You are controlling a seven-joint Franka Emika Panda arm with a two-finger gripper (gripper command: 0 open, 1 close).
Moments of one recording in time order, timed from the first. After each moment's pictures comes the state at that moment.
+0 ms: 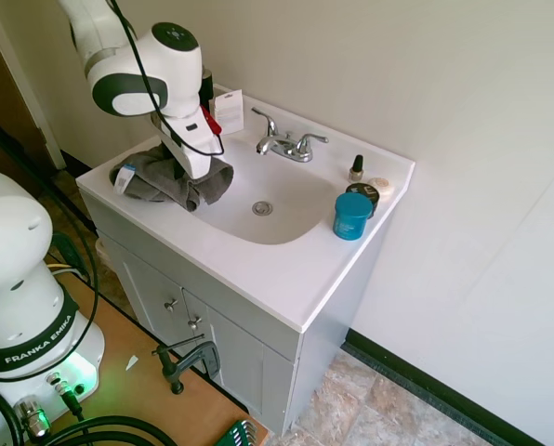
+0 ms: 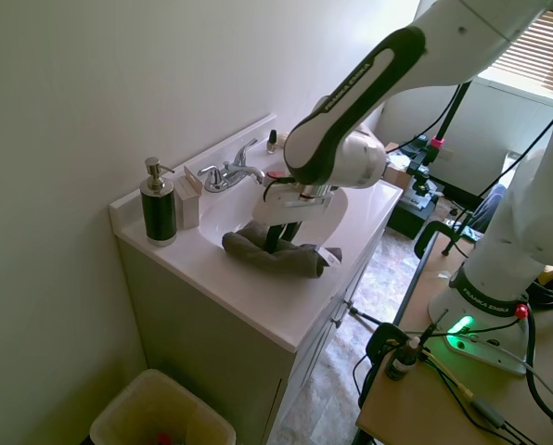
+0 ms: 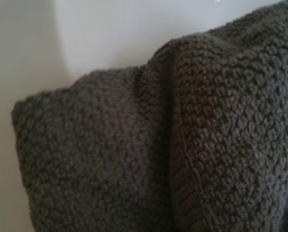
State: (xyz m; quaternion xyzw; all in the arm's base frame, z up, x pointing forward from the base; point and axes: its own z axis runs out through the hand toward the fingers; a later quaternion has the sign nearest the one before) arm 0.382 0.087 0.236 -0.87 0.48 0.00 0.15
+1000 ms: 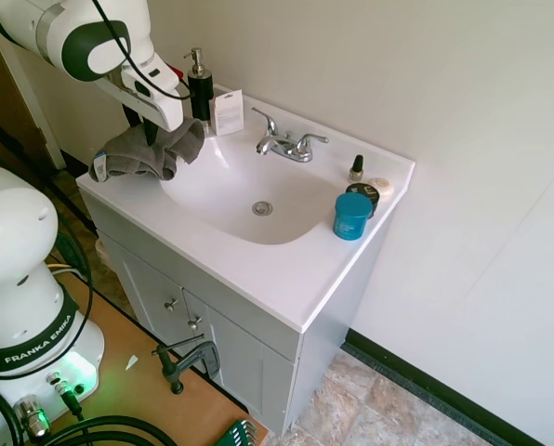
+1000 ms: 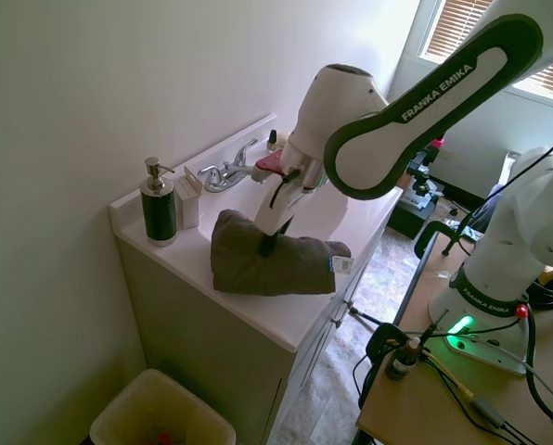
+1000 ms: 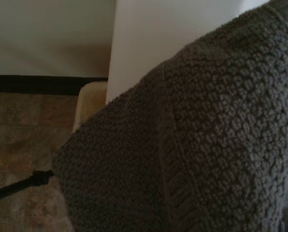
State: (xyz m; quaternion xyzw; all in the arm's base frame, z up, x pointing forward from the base) arm 0.370 0.164 0.302 -0.93 0.35 -0.03 0.12
